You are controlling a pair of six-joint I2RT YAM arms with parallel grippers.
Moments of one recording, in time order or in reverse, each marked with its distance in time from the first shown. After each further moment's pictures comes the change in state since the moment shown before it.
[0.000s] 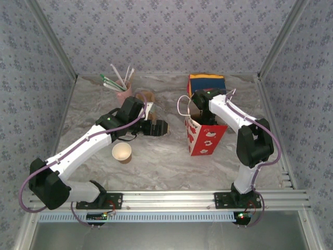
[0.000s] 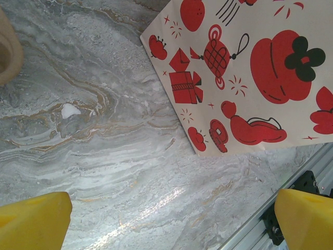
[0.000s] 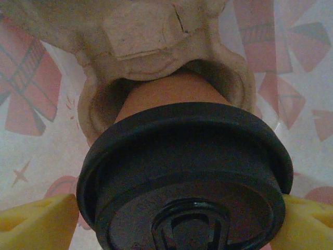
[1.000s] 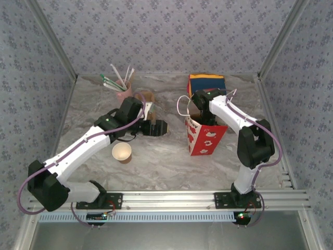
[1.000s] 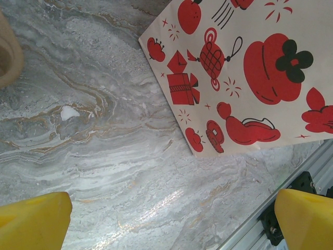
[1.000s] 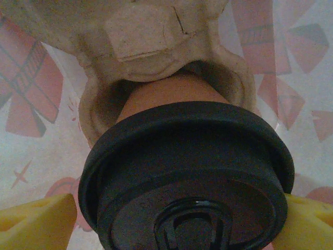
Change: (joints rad) left arm 0.000 -0.021 -0.010 0.008 0.000 -0.003; right arm 0.005 -0.016 -0.015 0.016 0.007 0.018
